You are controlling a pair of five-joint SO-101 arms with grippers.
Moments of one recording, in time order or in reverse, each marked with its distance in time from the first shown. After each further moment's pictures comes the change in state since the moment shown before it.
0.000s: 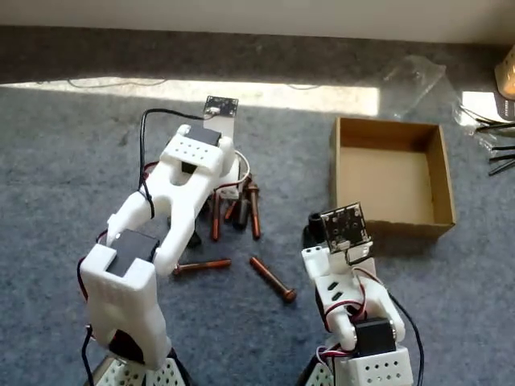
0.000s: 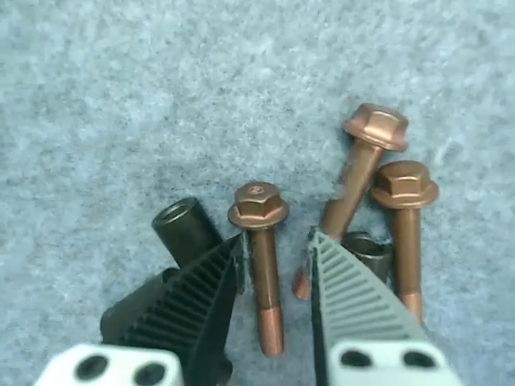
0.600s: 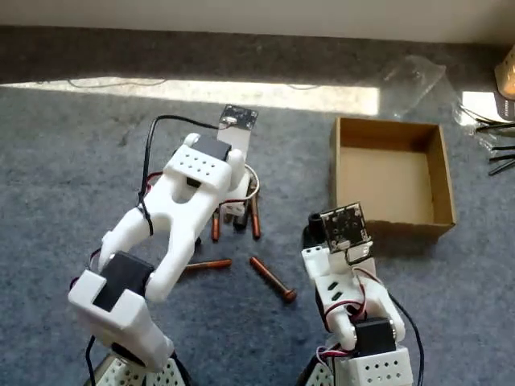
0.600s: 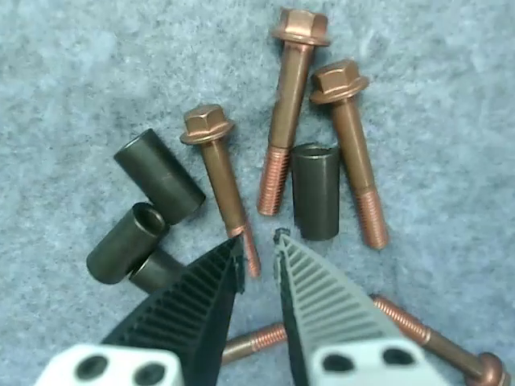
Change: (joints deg) left arm 5.1 -10.5 7.2 4.9 -3.1; right arm 0.0 0.1 0.0 0.0 0.0
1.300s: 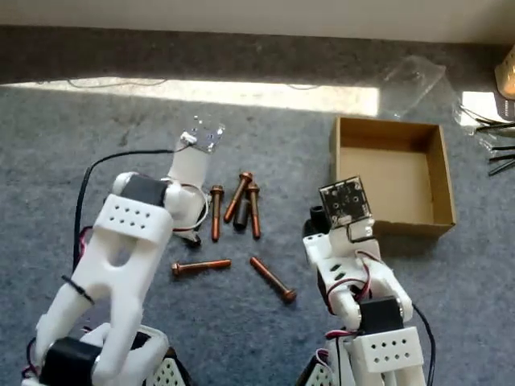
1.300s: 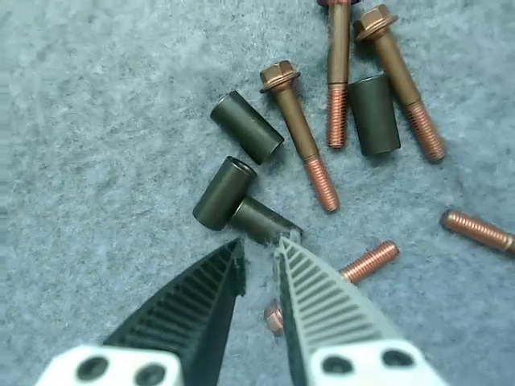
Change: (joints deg) left arm -8.9 -34.4 24.7 -2.4 -20.1; right arm 0.1 22.0 -15.4 0.0 0.4
